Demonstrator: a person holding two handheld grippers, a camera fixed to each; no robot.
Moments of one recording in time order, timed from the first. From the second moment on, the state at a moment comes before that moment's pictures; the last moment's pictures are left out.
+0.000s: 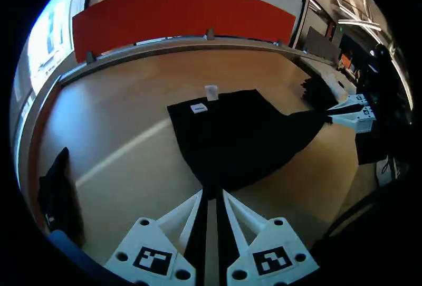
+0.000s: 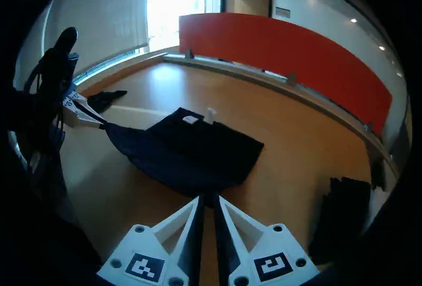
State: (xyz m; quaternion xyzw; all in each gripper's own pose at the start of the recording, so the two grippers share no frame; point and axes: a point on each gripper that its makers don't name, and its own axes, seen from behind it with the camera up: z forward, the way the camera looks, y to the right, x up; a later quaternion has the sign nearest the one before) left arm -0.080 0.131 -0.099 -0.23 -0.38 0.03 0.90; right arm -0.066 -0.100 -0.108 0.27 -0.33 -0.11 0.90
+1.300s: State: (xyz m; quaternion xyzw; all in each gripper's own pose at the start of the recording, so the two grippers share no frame) left arm -0.036 0.131 -0.082 -0.22 -0.35 0.00 0.91; right arm -0.037 -0.098 -0.091 0.28 -0.33 -0.11 0.89
